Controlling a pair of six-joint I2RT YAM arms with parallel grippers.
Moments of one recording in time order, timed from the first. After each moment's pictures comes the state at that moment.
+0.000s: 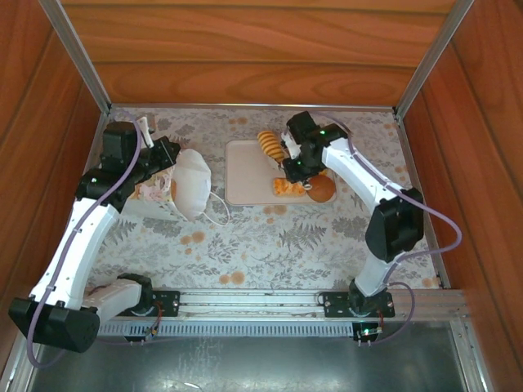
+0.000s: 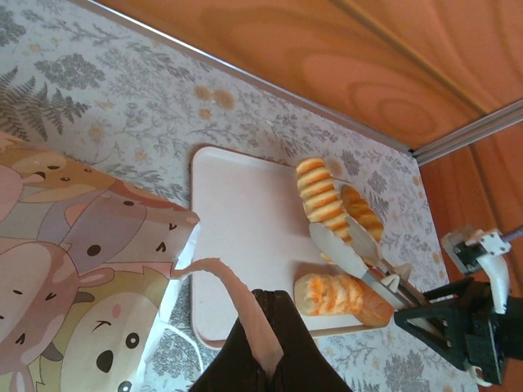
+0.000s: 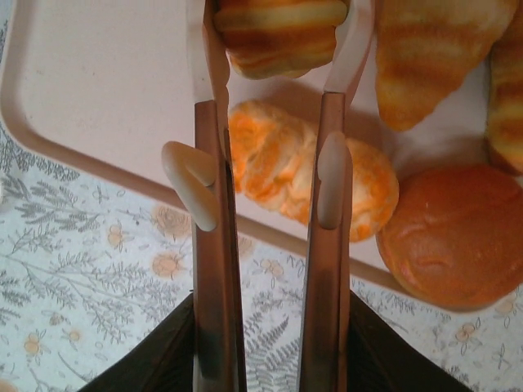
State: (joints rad) left arm -0.22 1.07 1.15 -0.60 0.27 -0.61; right arm 0.53 1.77 1.59 -1.10 -0.04 0.05
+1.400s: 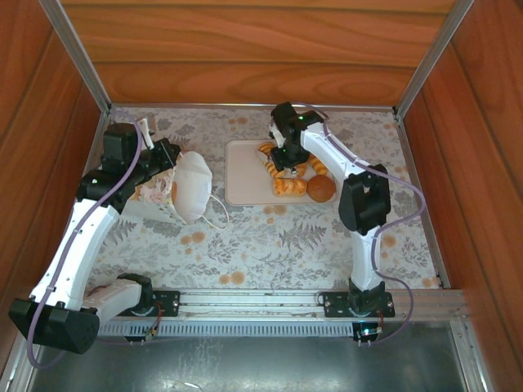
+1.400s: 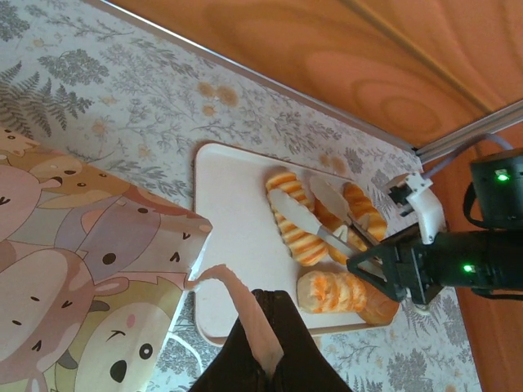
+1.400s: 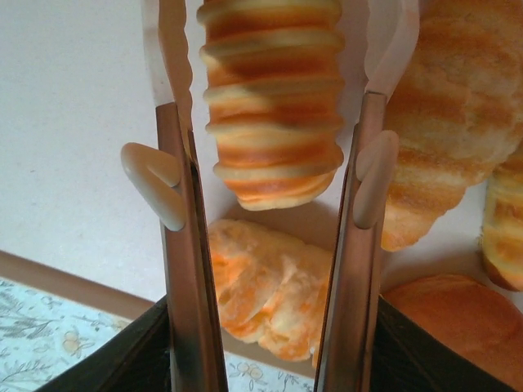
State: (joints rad) left arm -0.22 1.06 1.13 -0.60 0.27 -0.61; right arm 0.53 2.10 1.90 -1.14 0.03 0.04
